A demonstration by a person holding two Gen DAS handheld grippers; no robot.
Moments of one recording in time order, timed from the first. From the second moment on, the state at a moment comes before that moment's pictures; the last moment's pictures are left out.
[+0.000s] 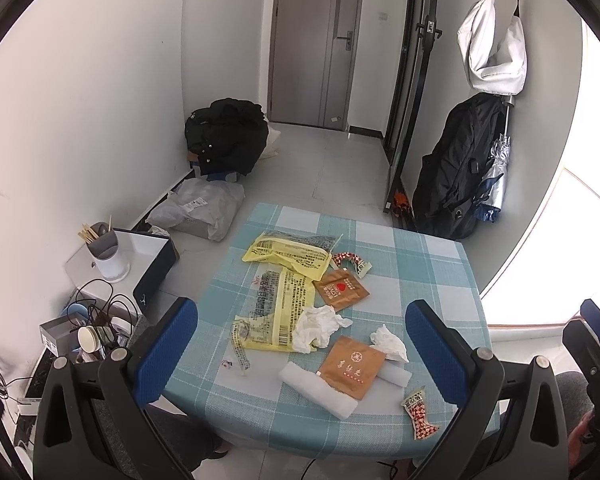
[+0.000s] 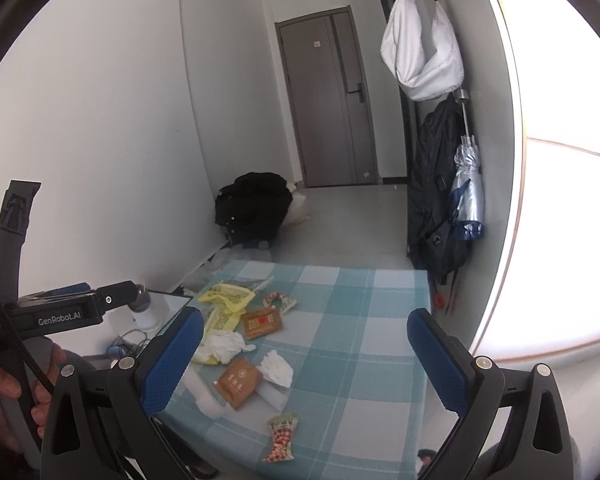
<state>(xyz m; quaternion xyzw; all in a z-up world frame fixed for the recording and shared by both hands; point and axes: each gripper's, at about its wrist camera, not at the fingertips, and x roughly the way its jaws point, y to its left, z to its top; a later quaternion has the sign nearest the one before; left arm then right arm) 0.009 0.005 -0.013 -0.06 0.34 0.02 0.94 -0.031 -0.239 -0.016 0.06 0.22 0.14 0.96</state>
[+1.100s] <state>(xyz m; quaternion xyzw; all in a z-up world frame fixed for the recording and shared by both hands) 0.102 0.134 -0.096 -0.24 0.43 0.03 0.87 0.178 -0.072 -0.058 -0.08 0.39 0.31 0.87</state>
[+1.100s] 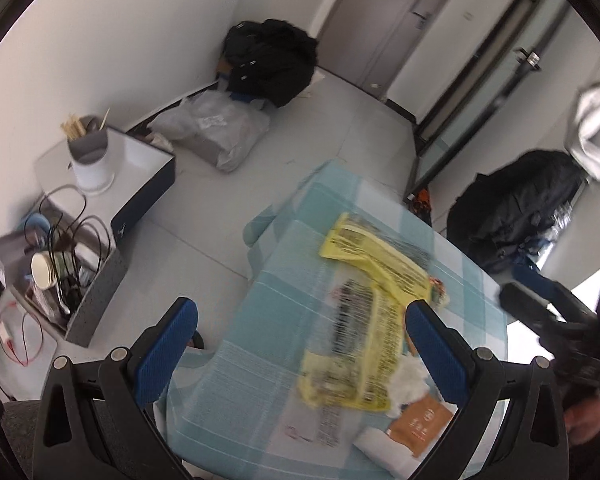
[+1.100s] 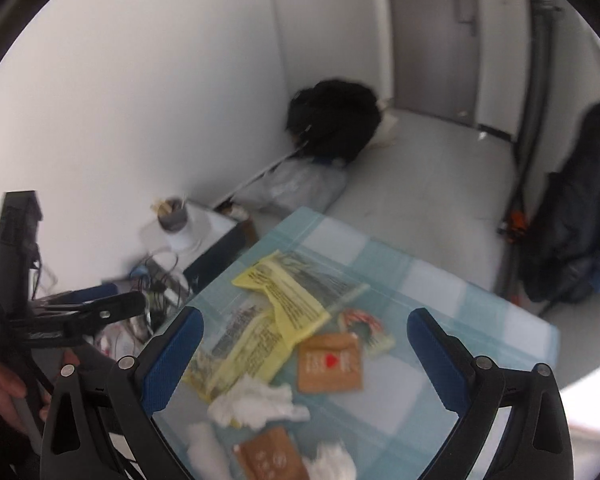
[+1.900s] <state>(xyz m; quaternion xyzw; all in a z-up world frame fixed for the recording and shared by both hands) 0.114 0.160 -0.104 -0.28 0.44 0.04 0.85 0.266 0.009 -0.164 -0.23 0.48 0.34 0.77</state>
